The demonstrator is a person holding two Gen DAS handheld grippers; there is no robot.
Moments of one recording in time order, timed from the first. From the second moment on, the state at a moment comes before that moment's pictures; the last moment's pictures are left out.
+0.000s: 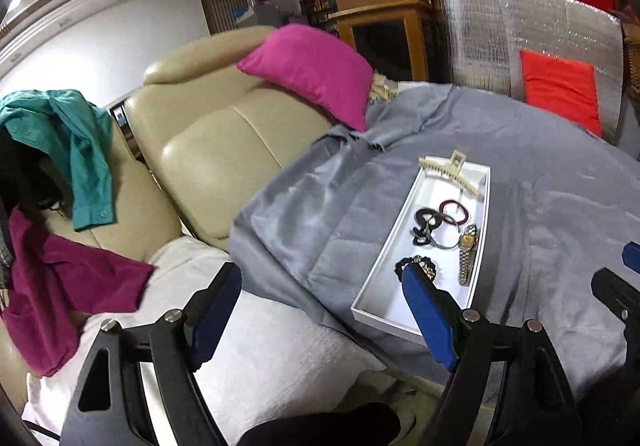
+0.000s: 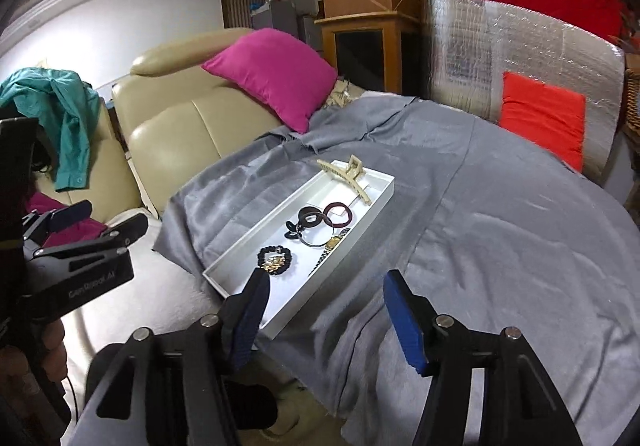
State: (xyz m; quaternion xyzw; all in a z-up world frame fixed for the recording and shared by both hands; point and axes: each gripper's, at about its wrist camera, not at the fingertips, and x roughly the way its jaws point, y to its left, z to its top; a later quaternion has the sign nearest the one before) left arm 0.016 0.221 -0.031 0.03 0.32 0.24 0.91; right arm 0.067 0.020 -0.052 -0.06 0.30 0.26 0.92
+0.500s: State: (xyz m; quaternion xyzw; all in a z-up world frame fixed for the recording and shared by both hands) left arm -0.061 0.204 0.026 0.04 0.28 0.24 0.93; right arm -0.014 0.003 0.005 -0.03 0.27 0.25 0.93
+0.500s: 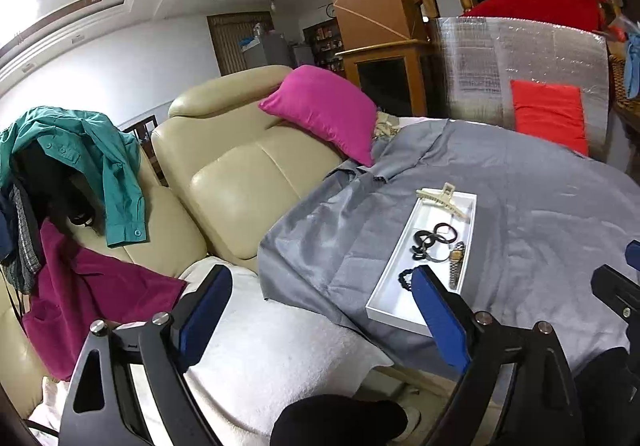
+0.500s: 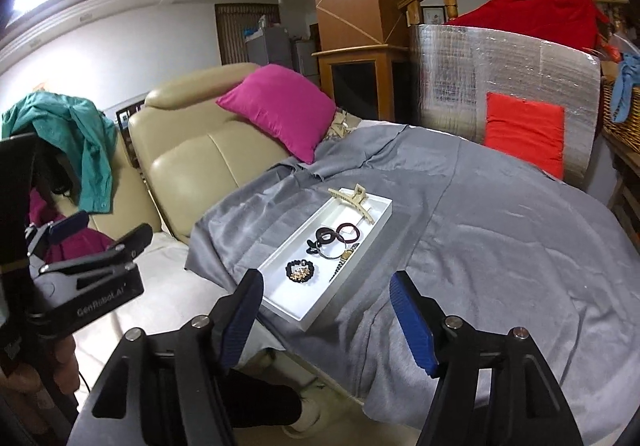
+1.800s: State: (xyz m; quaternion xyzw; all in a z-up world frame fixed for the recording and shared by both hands) left arm -0.071 0.204 0.029 0.04 0.28 0.24 0.93; right arm -0.020 0.016 0.008 -0.02 0.27 0.25 0.93
